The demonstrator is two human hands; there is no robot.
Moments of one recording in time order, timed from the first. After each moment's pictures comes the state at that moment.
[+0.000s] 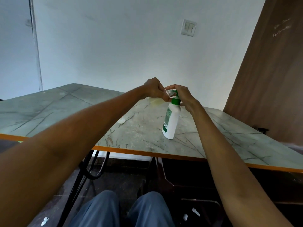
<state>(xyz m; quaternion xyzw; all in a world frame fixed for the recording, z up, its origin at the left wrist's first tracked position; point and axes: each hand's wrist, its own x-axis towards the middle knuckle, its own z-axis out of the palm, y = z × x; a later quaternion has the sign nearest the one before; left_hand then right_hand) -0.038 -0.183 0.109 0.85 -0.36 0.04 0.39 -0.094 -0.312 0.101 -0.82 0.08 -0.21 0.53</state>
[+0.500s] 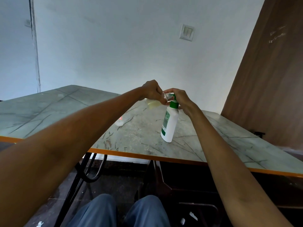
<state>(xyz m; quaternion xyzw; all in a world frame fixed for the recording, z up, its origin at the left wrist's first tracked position) -0.033 -0.180 0.114 0.85 -0.37 0.04 0.37 -0.093 -0.309 0.105 -0.83 0.09 -0.20 0.51</state>
